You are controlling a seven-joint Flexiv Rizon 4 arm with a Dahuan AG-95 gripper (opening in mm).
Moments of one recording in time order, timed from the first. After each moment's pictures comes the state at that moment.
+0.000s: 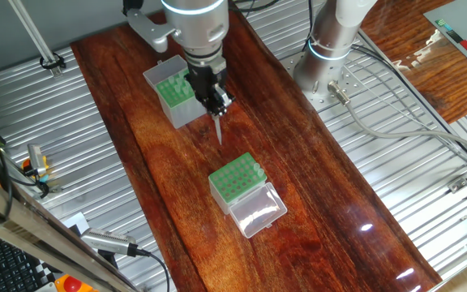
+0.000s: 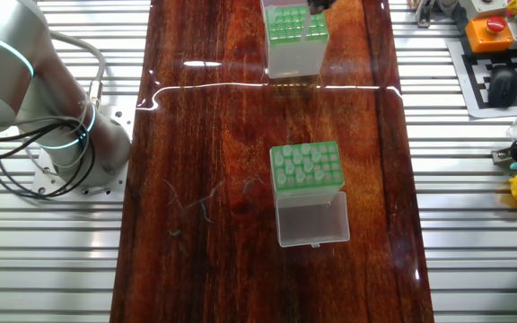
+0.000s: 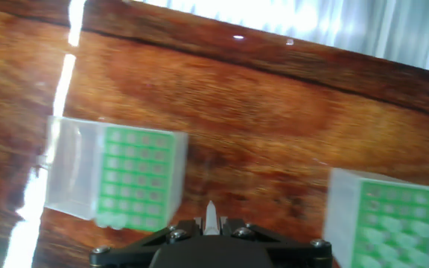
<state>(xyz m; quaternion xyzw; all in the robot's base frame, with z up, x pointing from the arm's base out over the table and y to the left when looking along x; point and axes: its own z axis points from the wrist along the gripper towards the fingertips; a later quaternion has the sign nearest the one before) 0.449 0.137 0.292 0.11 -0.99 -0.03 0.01</state>
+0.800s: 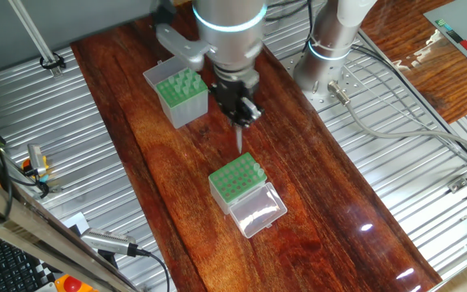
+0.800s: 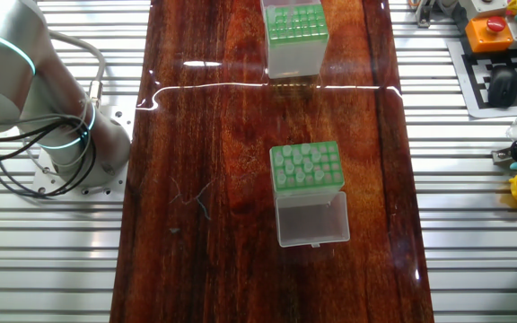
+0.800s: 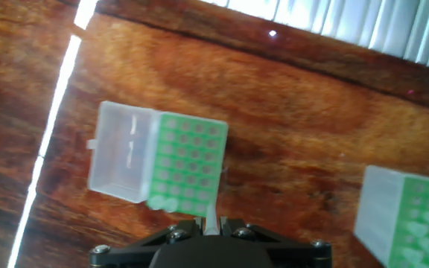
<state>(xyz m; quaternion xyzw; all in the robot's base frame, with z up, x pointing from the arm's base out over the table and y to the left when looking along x) 0.422 0.198 0.307 0.14 -0.99 -0.02 0.02</state>
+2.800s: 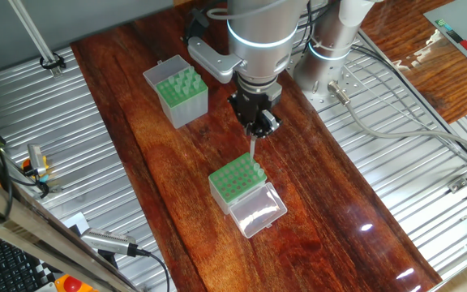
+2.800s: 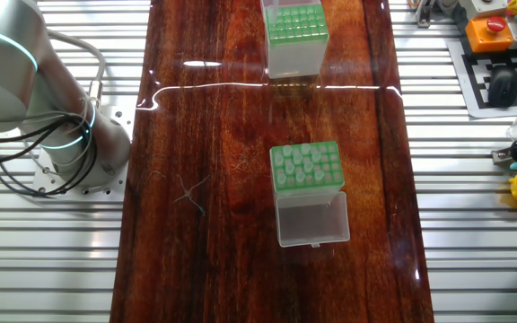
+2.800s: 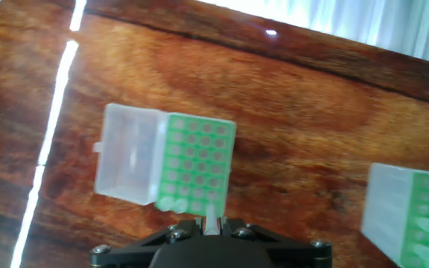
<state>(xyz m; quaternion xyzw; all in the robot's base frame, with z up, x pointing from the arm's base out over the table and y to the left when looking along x) 0.399 0.222 0.288 0.14 -0.99 -0.02 0.00</state>
